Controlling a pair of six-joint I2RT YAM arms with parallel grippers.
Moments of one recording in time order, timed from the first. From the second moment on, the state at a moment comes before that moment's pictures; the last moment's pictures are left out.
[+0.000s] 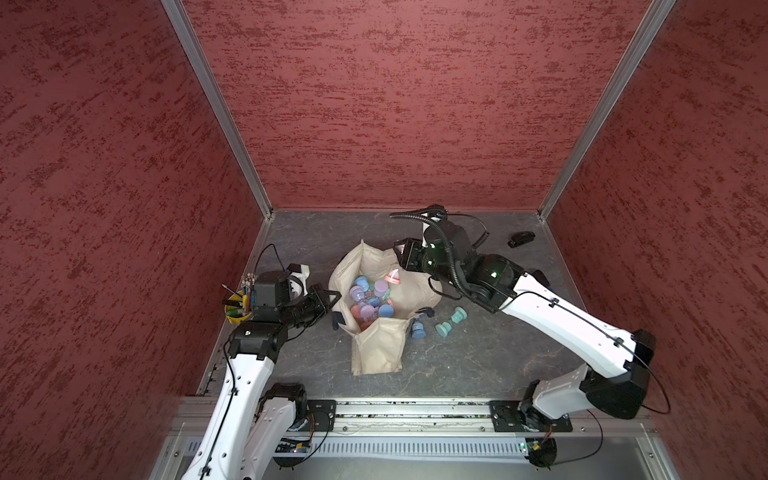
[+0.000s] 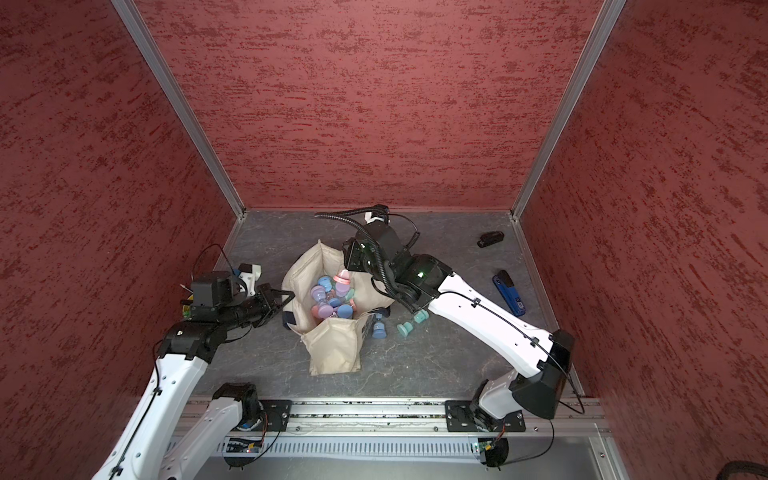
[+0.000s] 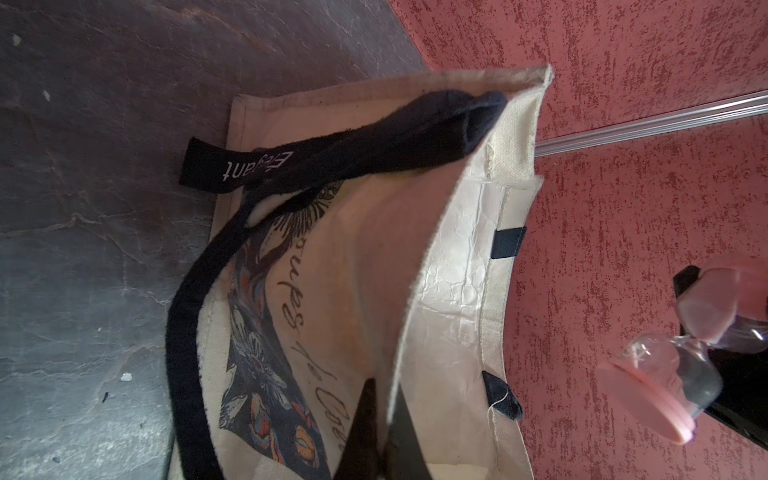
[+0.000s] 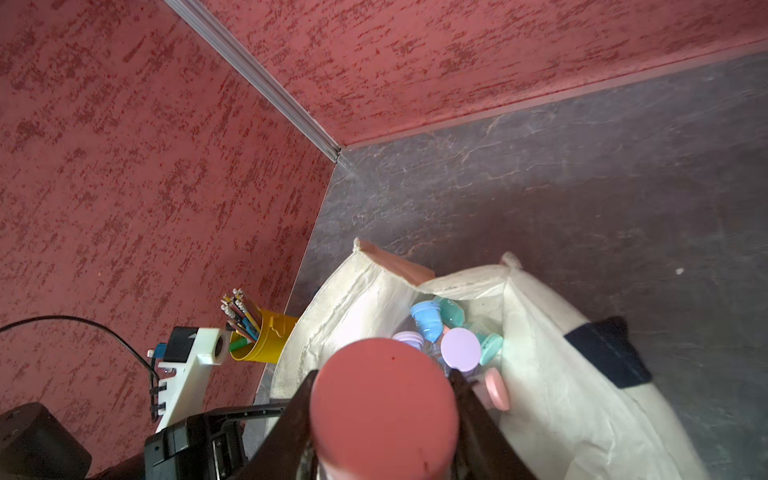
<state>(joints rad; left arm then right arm) -0.04 0.74 0.76 -0.69 0.59 -0.80 0.94 1.49 1.57 -0.56 0.22 0.81</state>
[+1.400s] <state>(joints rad) -0.03 0.77 0.76 -0.67 0.60 -0.82 1.00 1.87 1.83 -0.66 0.17 0.78</state>
